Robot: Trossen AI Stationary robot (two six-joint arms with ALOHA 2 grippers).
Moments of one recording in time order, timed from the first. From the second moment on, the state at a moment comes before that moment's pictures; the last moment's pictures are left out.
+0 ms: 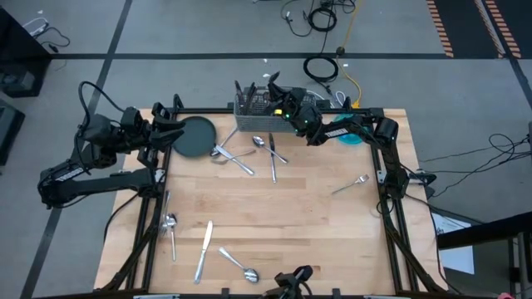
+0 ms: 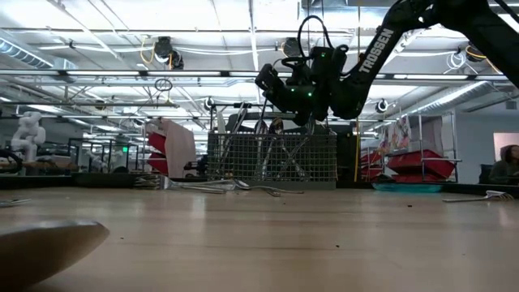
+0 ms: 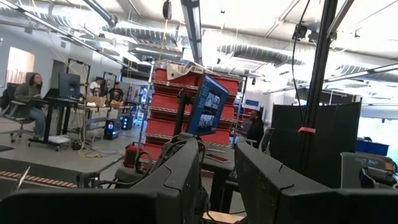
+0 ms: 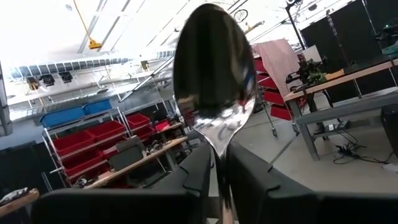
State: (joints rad) left arm 0.35 0.49 0.77 0.06 0.29 -0.25; right arm -0.50 2.09 1.12 1.33 0.39 0.34
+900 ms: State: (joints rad) left arm 0.35 0.49 0.77 0.06 0.29 -0.26; right arm -0.44 2.09 1.12 1.19 0.39 0.62
